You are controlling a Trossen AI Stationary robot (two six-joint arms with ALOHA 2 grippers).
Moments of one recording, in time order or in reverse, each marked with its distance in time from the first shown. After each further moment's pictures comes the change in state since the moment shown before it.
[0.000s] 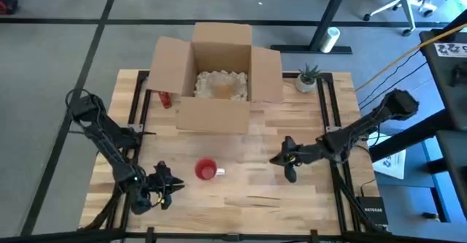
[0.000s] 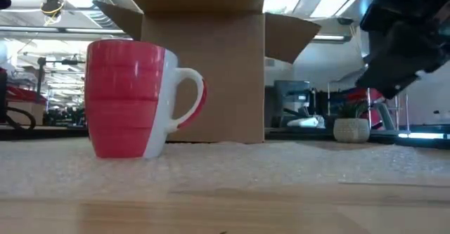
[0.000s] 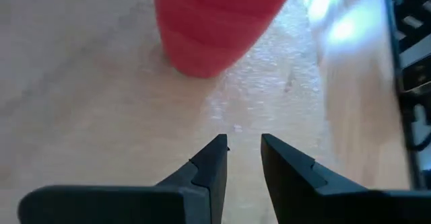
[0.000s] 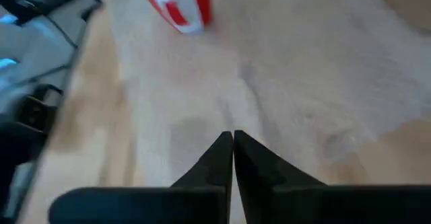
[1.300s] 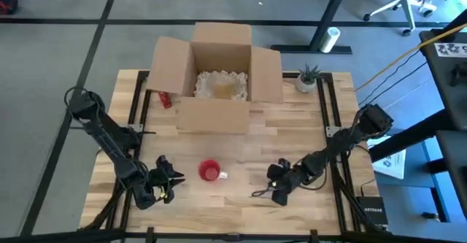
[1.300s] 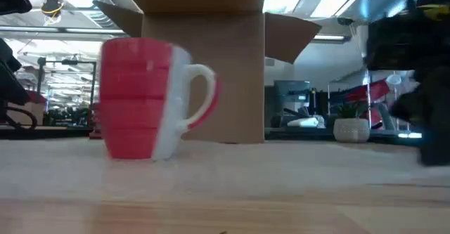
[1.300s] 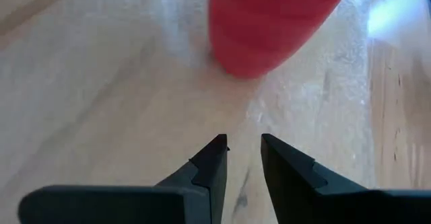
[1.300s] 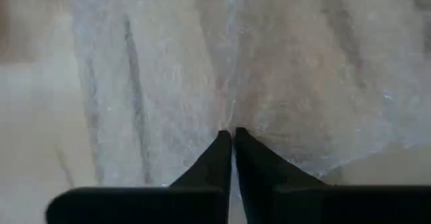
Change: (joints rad) left arm 0.053 -0.028 0.001 -0.055 0.026 0.054; right arm 0.220 0.492 0.350 -0.323 -0.119 0.348
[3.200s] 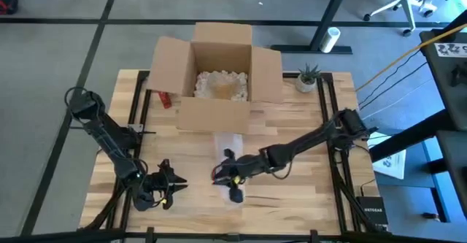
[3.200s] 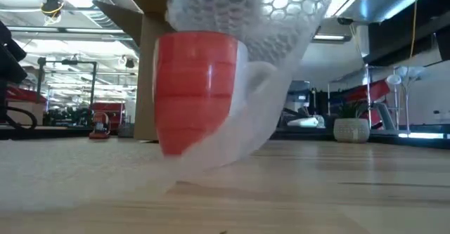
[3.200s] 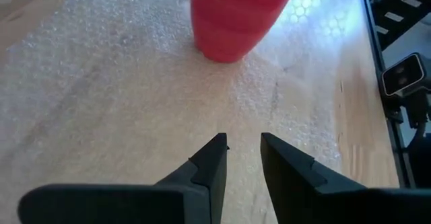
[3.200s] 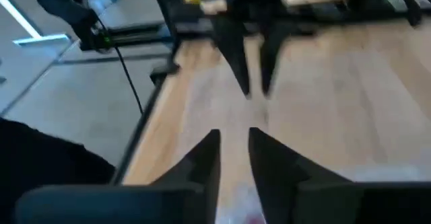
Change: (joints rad) left arm -0.002 0.000 0.001 0.173 0.003 0.141; right arm -0.314 0.277 0.627 0.283 -0.124 -0.713
